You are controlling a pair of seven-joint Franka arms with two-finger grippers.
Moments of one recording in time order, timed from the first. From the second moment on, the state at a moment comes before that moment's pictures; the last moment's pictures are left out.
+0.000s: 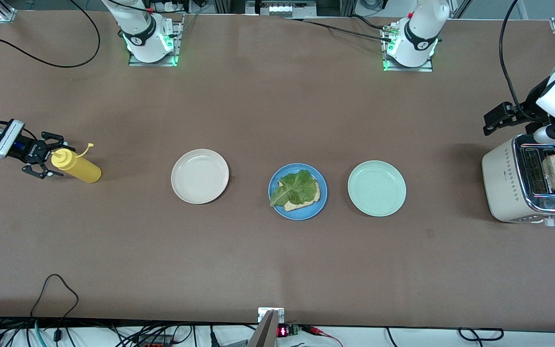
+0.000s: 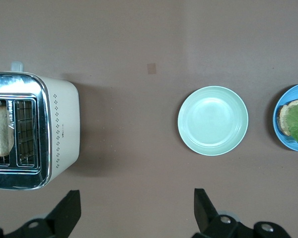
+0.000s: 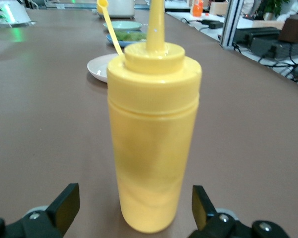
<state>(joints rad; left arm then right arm) 0.06 -0.01 -0.08 -1.67 0.01 1.67 -0.05 -0.71 0.70 0.02 -1.80 0.89 1.71 -2.62</state>
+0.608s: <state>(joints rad) 0.06 -0.03 -0.10 -1.67 0.01 1.63 -0.05 -0.70 0.72 0.09 -1.80 0.93 1.71 -2.63</state>
